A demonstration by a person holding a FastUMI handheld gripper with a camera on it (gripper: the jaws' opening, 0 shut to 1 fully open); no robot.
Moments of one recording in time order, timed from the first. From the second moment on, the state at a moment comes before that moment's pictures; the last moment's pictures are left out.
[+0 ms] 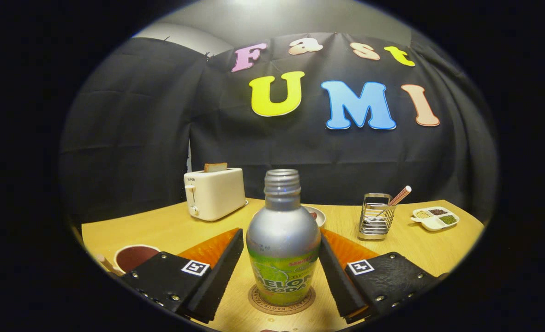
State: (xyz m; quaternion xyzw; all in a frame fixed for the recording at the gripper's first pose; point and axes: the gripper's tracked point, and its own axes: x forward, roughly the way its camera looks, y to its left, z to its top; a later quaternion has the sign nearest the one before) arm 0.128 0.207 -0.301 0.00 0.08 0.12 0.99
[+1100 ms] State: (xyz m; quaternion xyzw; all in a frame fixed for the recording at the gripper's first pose) arm 0.040 0.028 -0.031 -0.05 -0.01 -0.03 1.00
